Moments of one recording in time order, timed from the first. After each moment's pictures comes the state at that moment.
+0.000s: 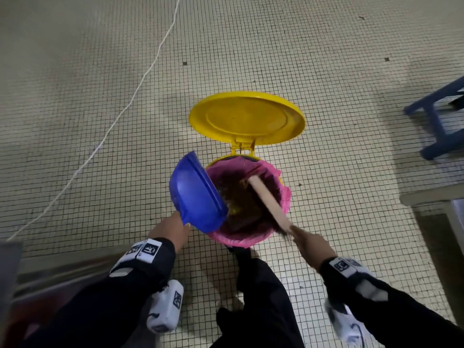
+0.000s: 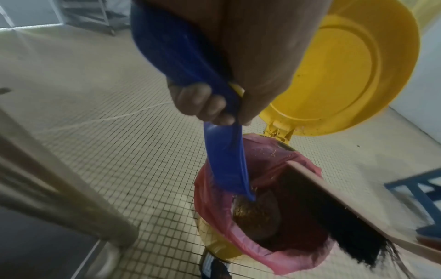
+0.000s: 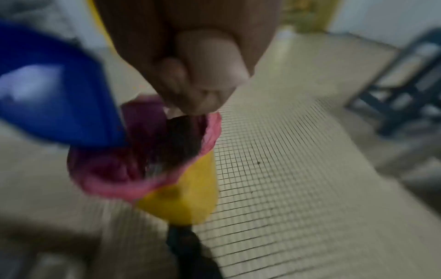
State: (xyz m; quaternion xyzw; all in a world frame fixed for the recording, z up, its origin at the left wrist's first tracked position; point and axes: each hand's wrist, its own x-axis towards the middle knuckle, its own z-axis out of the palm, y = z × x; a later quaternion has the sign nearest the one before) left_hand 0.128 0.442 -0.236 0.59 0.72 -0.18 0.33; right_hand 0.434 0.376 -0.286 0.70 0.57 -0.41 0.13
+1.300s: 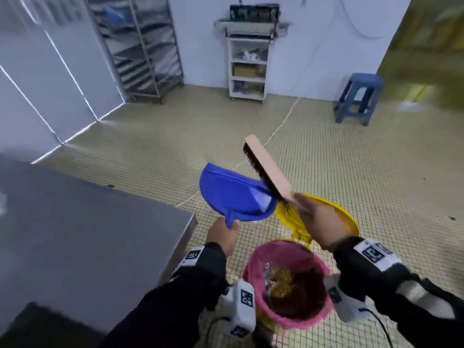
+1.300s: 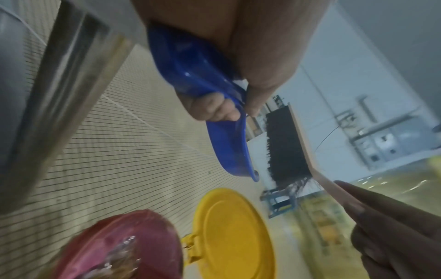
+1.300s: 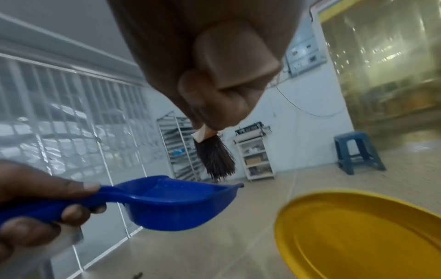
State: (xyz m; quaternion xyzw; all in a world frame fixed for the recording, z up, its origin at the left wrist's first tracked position) left_hand 0.080 0.389 -0.060 0.37 0.78 0.32 0.37; right_hand 0.279 0.452 -0.001 0.58 0.78 -0.23 -0.08
